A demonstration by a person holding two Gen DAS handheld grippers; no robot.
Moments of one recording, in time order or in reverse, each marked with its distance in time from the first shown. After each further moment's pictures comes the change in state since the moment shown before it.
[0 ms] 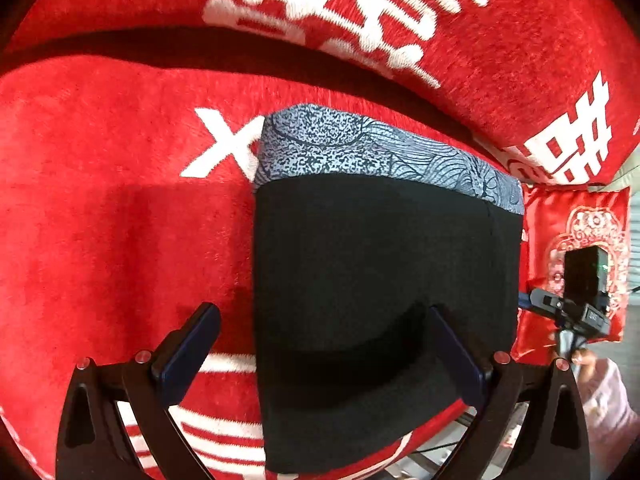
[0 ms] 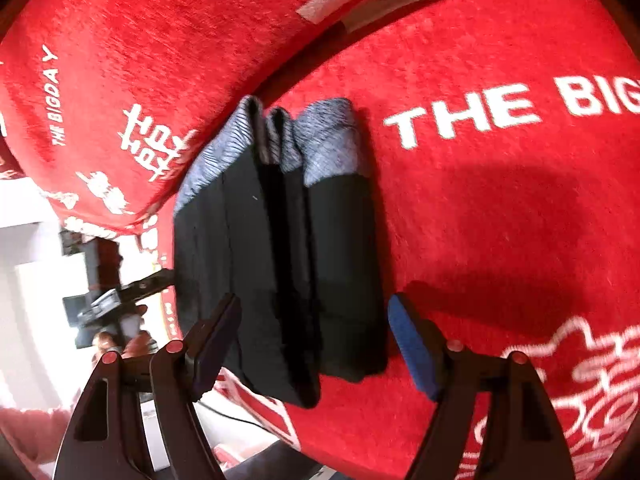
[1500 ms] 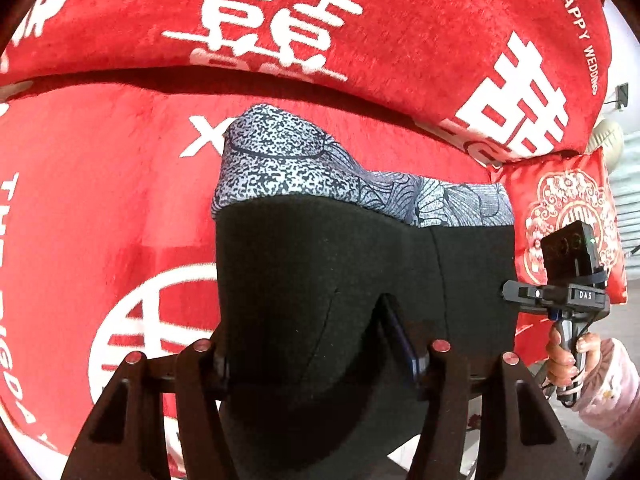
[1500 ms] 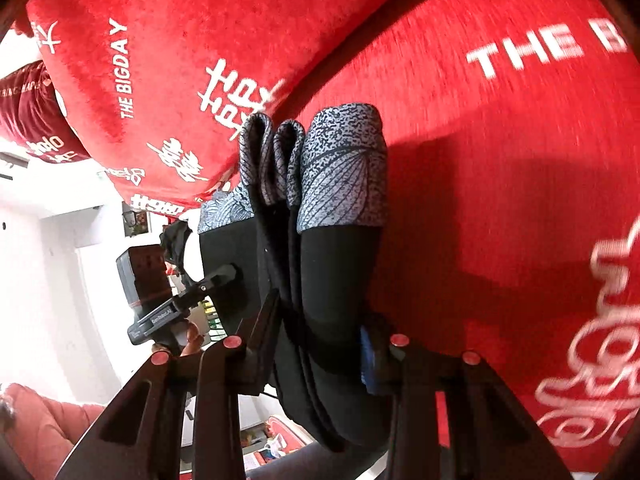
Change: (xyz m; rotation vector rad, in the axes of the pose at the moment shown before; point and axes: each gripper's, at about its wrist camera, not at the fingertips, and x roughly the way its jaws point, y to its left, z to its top) left arm -0.065 -0.064 -0.091 0.080 -0.147 0.059; right arm -0.024 0.025 -0.064 0.008 0.076 0.237
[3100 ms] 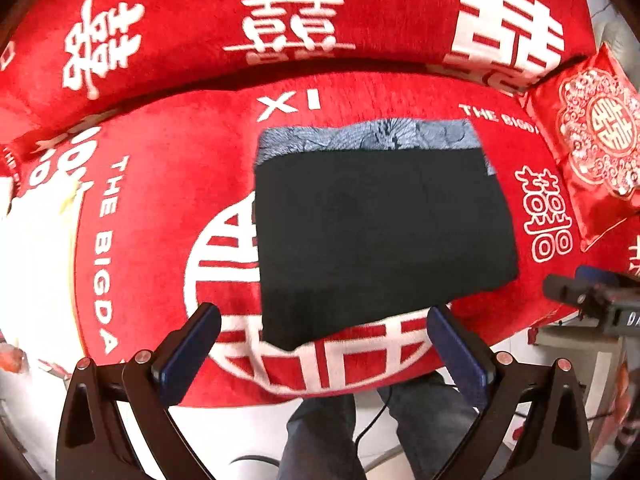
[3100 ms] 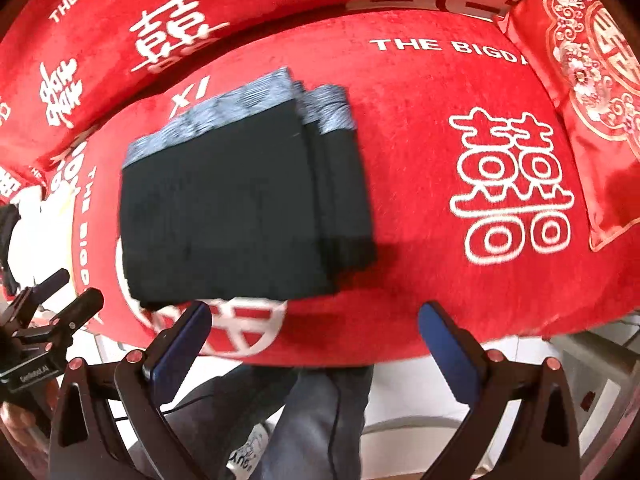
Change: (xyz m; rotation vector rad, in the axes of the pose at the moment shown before) left arm -0.078 -0.029 -0.134 0.177 -0.053 0.353; right arm 0.037 0.098 -0.149 -0.063 -0.172 -0.790
